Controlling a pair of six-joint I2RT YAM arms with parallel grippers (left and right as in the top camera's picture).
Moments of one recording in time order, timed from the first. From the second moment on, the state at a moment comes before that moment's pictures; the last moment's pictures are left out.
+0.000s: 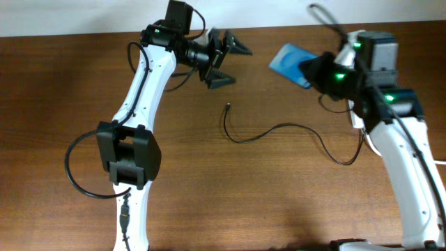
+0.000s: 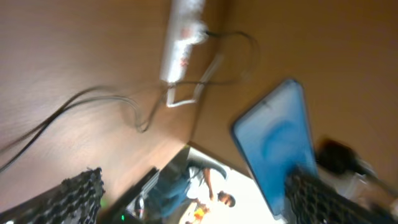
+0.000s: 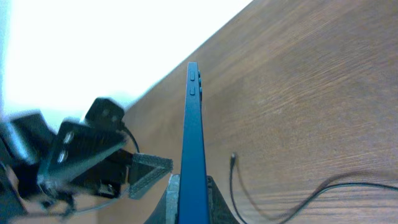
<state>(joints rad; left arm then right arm) -0.26 2.36 2.32 -1.01 1.12 -0.78 0.02 1.45 1.41 -0.62 -0.40 0.78</state>
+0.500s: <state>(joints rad) -0.26 2.36 2.32 -0.39 1.36 -1.06 0.22 1.60 1.40 -0.11 -0.27 1.36</state>
